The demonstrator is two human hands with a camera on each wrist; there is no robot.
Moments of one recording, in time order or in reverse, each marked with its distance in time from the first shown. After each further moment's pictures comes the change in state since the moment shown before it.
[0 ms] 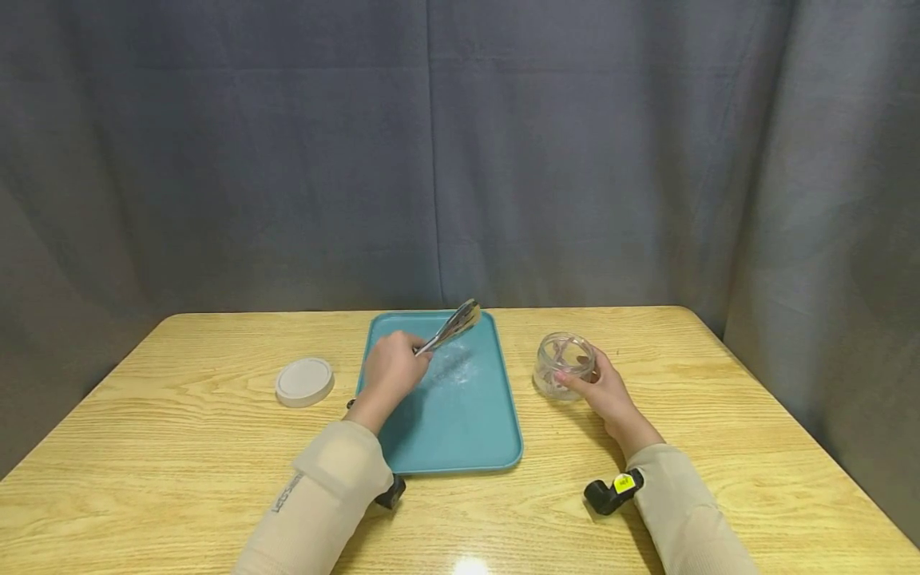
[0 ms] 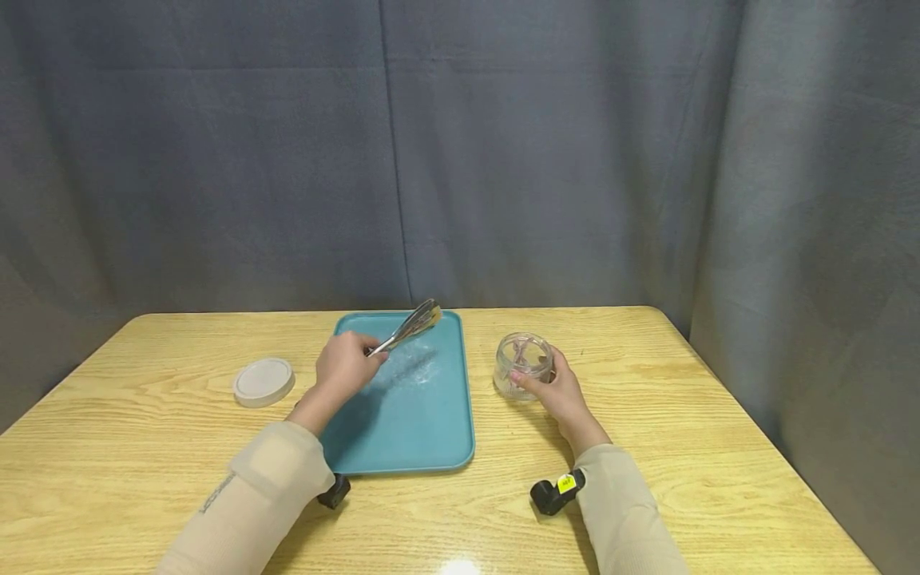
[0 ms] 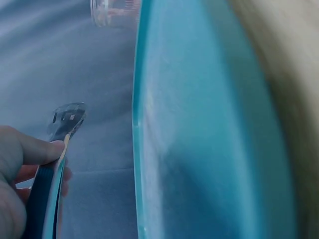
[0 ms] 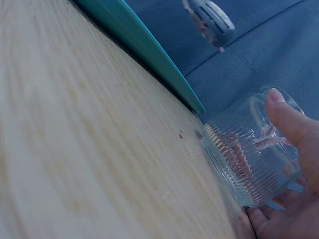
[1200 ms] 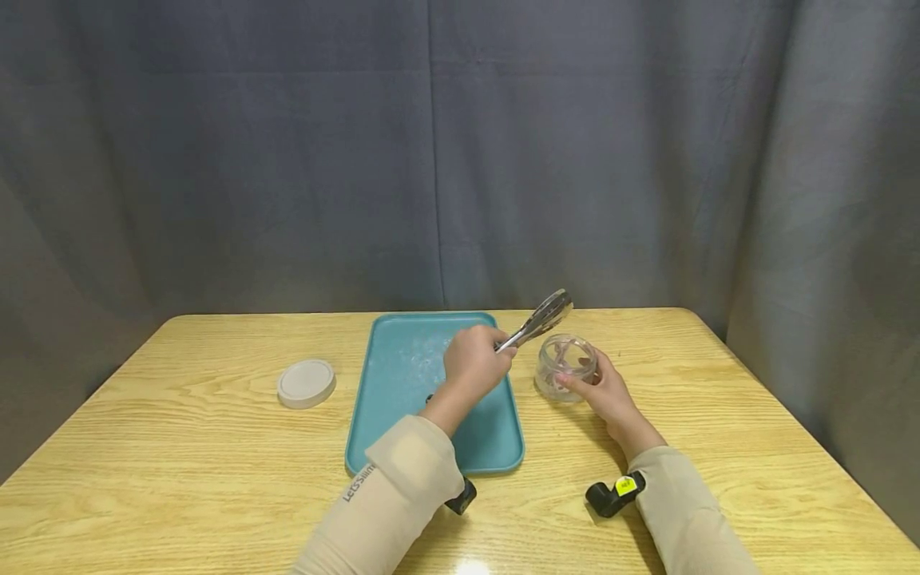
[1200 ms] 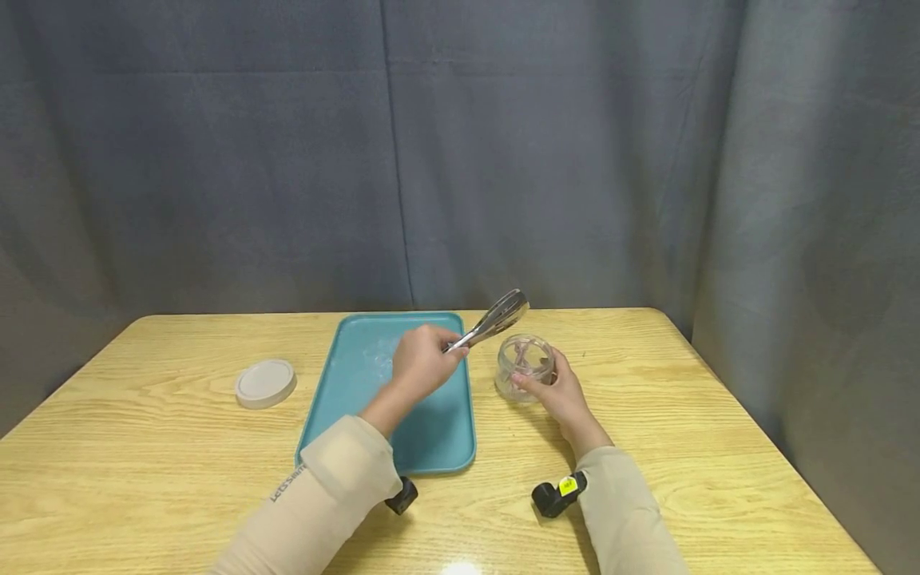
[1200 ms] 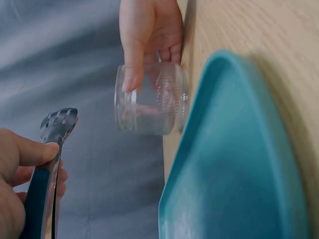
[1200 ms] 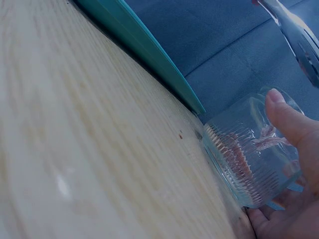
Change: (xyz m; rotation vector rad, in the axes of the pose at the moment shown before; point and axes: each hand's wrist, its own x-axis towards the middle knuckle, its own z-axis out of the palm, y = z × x) left_hand -0.009 0.090 0.020 -0.062 -0.020 0.156; right_hand 0.000 0.000 0.000 0.013 0.002 0.001
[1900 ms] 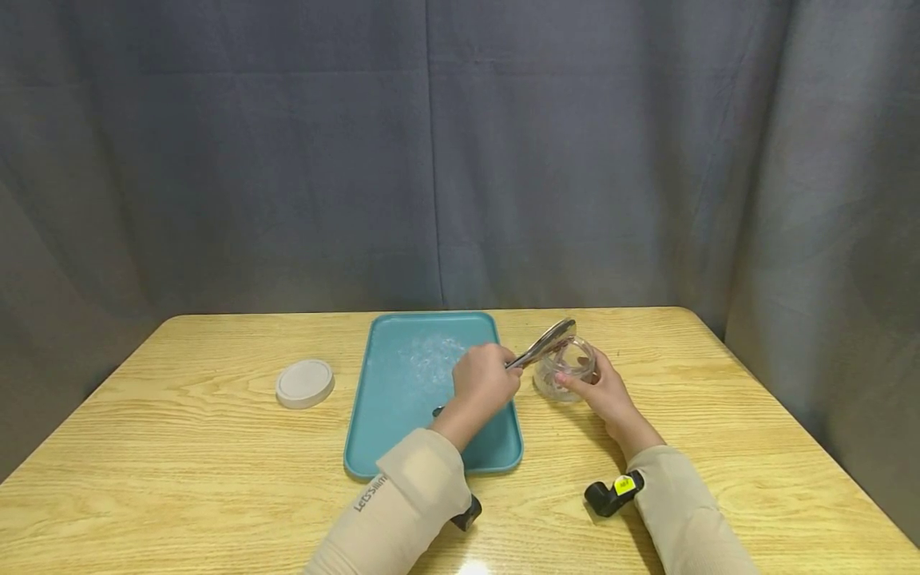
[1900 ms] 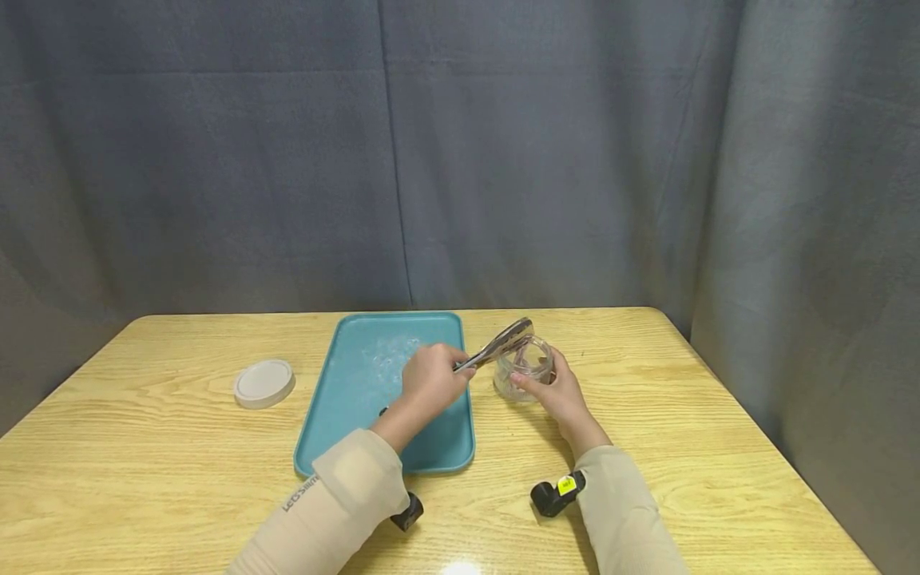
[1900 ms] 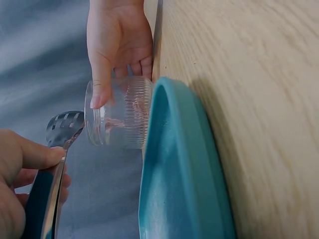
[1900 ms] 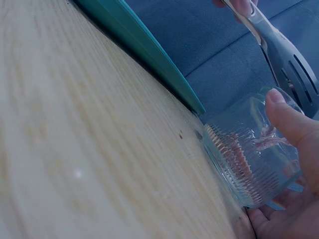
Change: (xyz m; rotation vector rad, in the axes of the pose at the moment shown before) left_hand -0.012 0.000 0.021 0.041 -0.030 0.006; right_hand 0.002 0.002 0.001 -0.009 -0.002 -0.006
